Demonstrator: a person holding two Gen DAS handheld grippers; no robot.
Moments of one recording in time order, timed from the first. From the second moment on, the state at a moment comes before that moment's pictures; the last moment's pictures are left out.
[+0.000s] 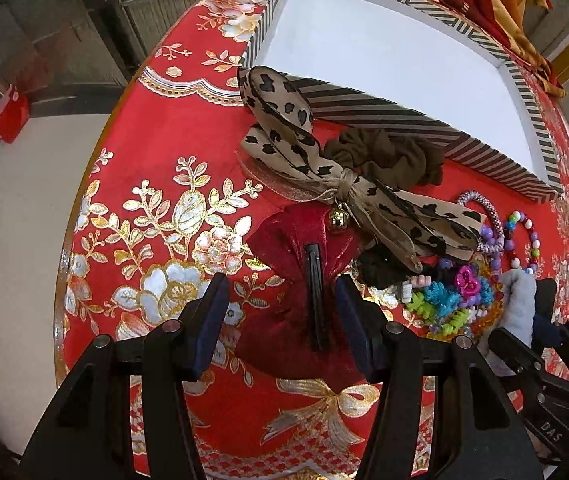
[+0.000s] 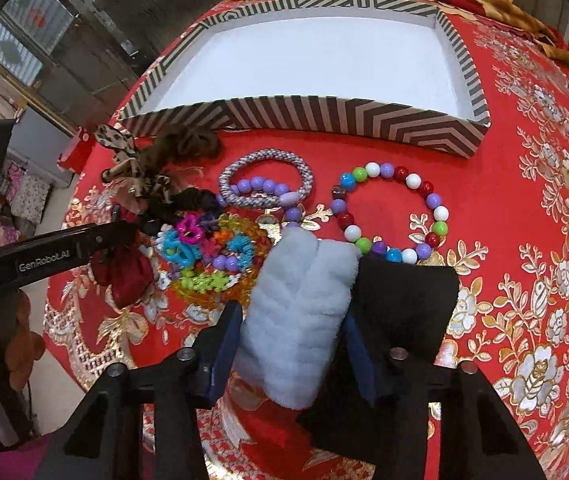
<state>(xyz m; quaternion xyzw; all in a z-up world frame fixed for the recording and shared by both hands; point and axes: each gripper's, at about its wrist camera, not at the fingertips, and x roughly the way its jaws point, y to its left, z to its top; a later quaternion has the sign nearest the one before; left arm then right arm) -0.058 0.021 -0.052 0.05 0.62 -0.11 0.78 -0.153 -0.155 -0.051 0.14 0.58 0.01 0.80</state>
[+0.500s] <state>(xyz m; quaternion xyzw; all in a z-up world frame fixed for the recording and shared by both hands) -0.059 0.051 -0.040 0.01 0.60 -0.15 0.79 -0.179 -0.175 -0.015 0.17 0.55 0.03 0.82</state>
